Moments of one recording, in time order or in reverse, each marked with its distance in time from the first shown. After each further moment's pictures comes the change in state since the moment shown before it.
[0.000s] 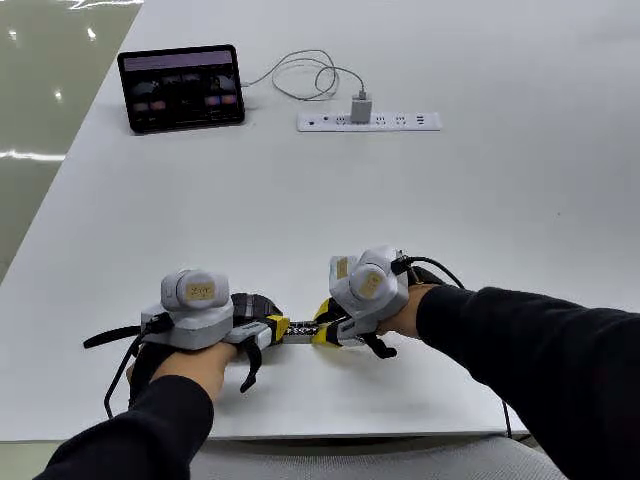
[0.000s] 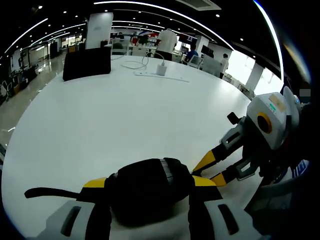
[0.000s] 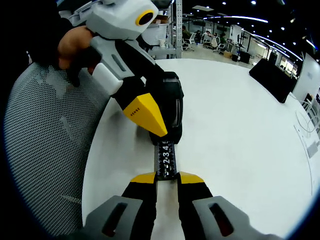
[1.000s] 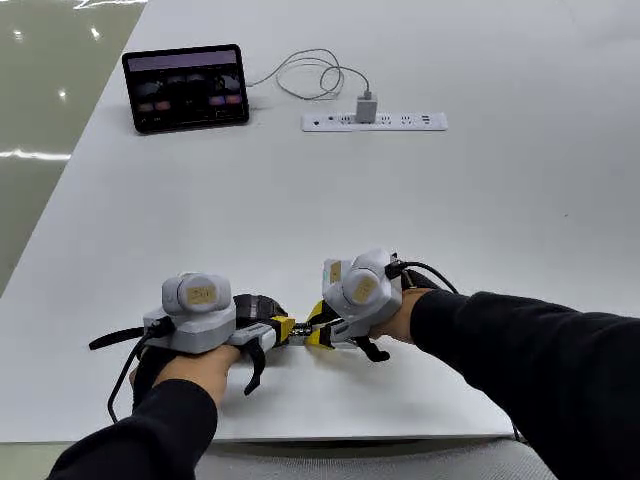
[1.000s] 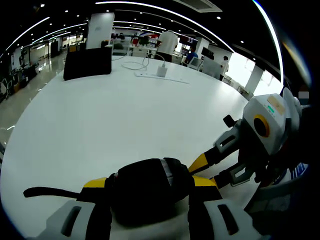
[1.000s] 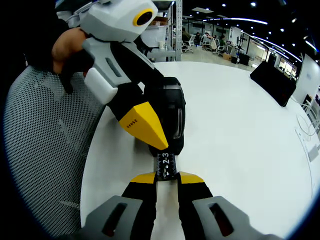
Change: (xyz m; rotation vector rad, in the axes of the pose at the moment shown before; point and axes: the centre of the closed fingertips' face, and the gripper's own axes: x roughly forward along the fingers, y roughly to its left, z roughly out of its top) left arm 0.001 0.000 0.001 -0.013 -0.008 -0.007; right arm 0.012 0.000 0.015 -0.002 -0.020 -0.010
